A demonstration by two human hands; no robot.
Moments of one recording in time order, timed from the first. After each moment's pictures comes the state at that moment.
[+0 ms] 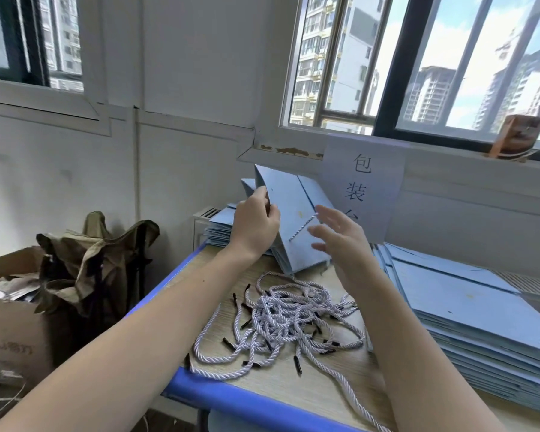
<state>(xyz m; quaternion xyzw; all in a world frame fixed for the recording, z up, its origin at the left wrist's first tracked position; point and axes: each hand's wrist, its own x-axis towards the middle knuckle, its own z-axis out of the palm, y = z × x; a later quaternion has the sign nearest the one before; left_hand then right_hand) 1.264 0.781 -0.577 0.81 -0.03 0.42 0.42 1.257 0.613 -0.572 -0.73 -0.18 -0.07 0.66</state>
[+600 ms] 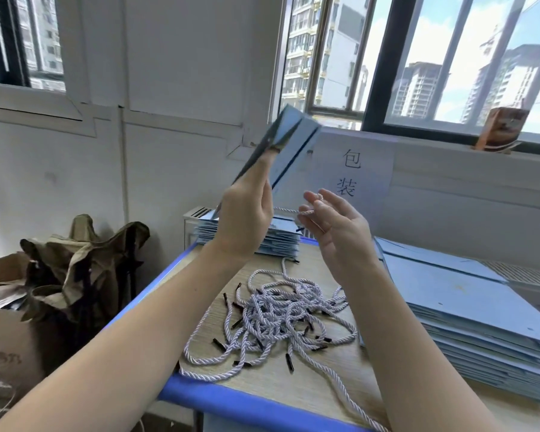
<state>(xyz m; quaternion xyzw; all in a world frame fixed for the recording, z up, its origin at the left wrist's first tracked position) 1.235 0.769 -0.555 0.69 -0.16 0.66 0.25 1.250 0.615 -0.560 -0.46 -0.19 -0.02 0.87</state>
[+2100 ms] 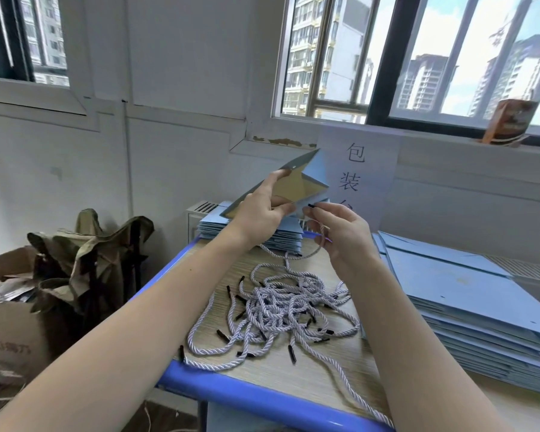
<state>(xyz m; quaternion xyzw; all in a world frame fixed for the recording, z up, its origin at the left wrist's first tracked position) 1.251 0.774 -0.566 0.82 -0.14 0.24 0.50 1.260 0.611 -0.572 -0.62 -0.10 -0.05 0.78</state>
